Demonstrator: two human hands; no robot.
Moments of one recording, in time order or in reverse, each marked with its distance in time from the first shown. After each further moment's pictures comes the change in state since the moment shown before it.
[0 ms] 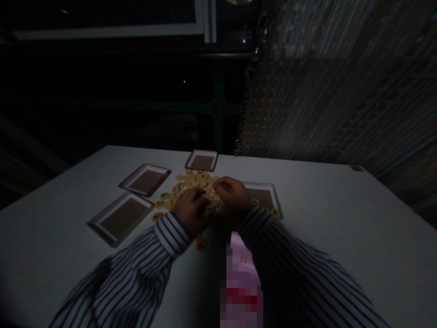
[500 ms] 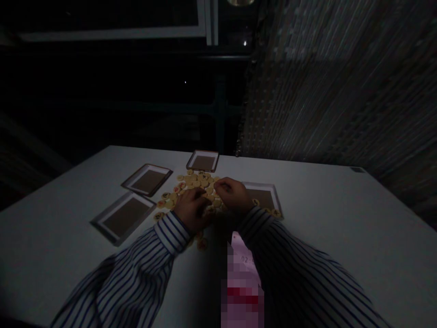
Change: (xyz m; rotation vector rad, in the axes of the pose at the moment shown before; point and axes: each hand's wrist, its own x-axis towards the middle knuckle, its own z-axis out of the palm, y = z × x) left_hand 0.000 -0.005 -0.002 -0.089 0.003 -0.028; right_hand 0.001 0.008 0.001 -0.070 -0.001 -0.048
